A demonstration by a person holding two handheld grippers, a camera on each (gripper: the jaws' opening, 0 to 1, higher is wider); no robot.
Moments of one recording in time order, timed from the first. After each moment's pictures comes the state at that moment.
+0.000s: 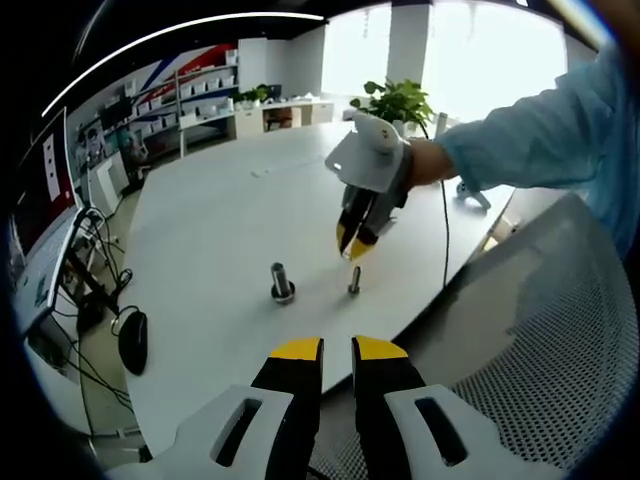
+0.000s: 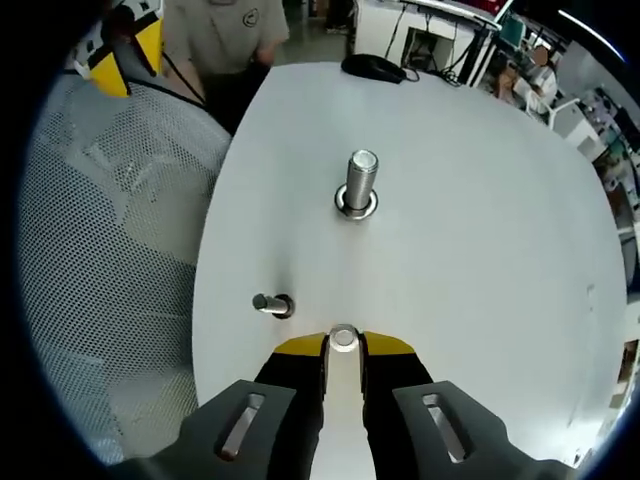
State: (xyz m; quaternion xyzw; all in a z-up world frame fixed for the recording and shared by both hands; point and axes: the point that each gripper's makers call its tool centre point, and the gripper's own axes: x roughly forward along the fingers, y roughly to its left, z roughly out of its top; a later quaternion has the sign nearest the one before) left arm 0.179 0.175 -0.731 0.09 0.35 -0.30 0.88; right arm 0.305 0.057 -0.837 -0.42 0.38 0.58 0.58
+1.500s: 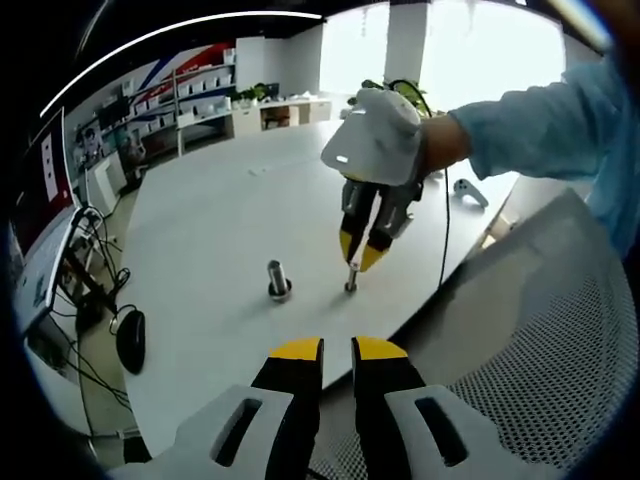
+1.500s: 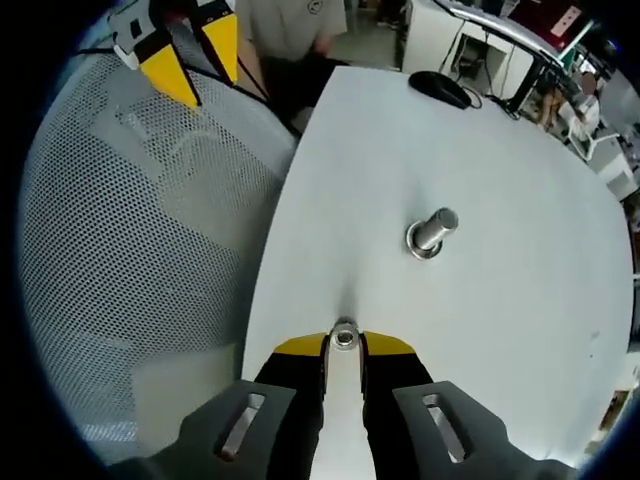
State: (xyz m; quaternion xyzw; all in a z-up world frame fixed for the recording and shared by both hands) left arm 0.176 0.174 -0.733 0.09 0.36 -0.30 0.88; right arm 0.259 0.077 -0.823 -0.46 0.38 0.63 0.50
